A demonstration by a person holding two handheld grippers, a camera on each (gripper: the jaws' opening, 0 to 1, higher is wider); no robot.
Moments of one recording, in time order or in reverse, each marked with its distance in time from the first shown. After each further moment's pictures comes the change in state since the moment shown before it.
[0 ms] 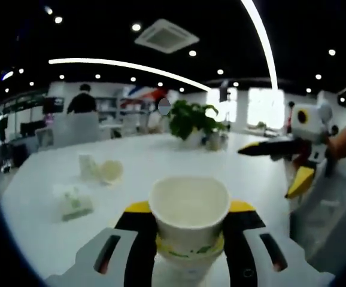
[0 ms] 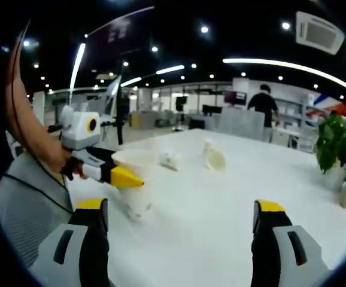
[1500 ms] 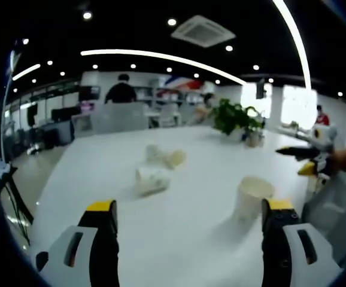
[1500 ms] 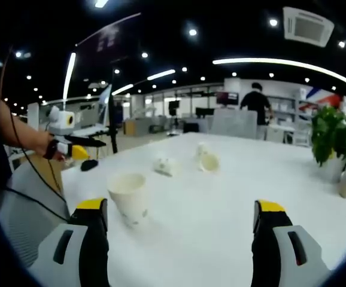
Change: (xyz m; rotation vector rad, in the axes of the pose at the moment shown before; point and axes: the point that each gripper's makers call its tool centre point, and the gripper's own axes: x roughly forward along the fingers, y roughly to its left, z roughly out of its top) left arm -0.137 0.098 0.007 -0.075 0.070 0.259; right arm -0.001 -0.014 0.006 0.072 -0.032 -0.038
